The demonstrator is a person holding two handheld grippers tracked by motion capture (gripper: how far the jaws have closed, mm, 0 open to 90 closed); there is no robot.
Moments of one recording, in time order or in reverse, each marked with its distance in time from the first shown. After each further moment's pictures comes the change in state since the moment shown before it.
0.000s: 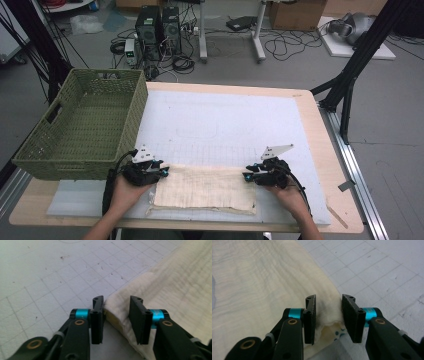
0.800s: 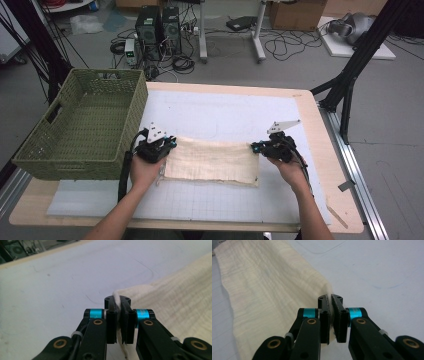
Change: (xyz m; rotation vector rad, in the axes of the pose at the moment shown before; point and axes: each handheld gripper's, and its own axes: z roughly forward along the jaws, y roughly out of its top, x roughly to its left) left arm 0.011 0.063 0.033 -0.182 0.222 -0.027; right arm -0.053 0.047 -0.016 -0.041 -0.129 0.010
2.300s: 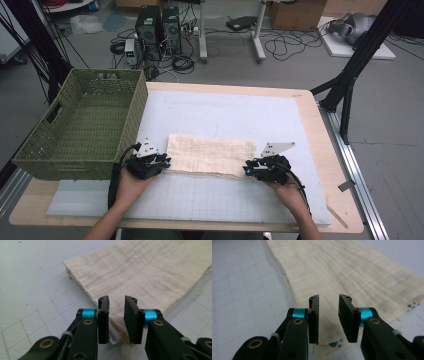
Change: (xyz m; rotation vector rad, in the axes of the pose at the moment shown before) left arm 0.000 -0.040 -0.039 0.114 -0.191 0.055; right arm 0.056 -0.036 0.000 -0.020 0.088 -0.069
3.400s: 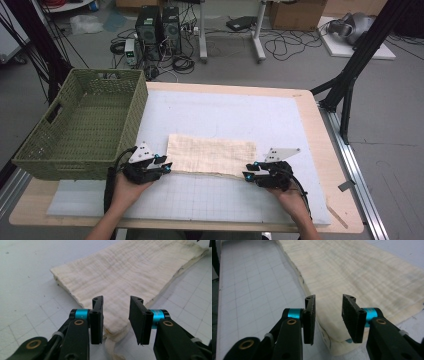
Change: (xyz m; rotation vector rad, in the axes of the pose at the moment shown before) left arm -0.004 -0.004 -0.013 -0.063 -0.070 0.012; right arm 0.008 -0.011 -0.006 -0.067 0.036 0.014
